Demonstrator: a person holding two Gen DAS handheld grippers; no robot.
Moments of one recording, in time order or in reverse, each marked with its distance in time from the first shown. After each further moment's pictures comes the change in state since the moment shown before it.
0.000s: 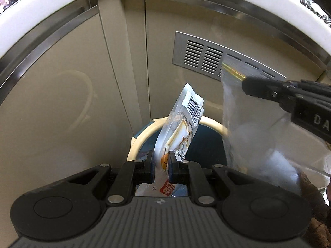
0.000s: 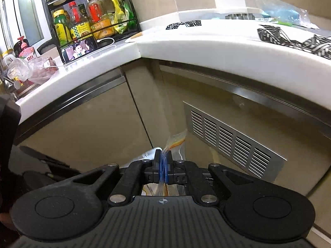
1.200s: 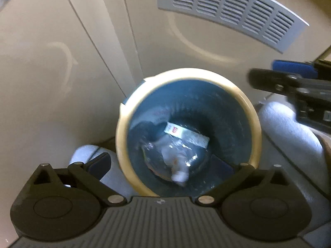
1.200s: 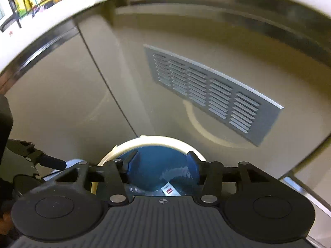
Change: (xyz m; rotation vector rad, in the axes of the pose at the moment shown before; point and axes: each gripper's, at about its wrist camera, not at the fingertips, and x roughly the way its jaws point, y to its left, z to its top) left arm 0.071 -0.012 -0.007 0.104 0.231 0.021; right arm 0.042 -0.030 -0.025 0.094 0.222 -0.158
